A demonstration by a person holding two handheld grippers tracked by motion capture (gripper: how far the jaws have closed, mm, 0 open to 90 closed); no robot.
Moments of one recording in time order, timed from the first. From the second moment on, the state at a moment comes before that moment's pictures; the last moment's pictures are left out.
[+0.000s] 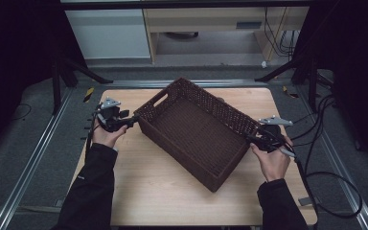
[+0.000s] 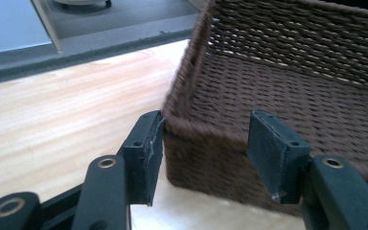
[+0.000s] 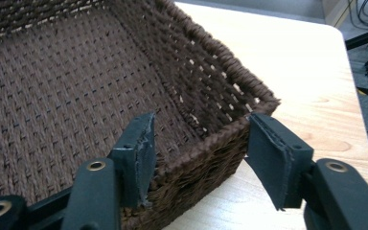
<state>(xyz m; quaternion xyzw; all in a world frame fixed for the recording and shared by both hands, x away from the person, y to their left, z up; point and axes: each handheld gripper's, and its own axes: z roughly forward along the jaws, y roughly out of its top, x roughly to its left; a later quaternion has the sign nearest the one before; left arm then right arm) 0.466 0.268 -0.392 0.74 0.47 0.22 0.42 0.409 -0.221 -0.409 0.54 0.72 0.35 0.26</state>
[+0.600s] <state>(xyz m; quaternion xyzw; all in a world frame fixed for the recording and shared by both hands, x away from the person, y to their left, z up) 0.512 0.271 -0.416 0.76 0.48 0.17 0.41 0.421 -0.222 -0.412 0.53 0.72 0.35 0.27</state>
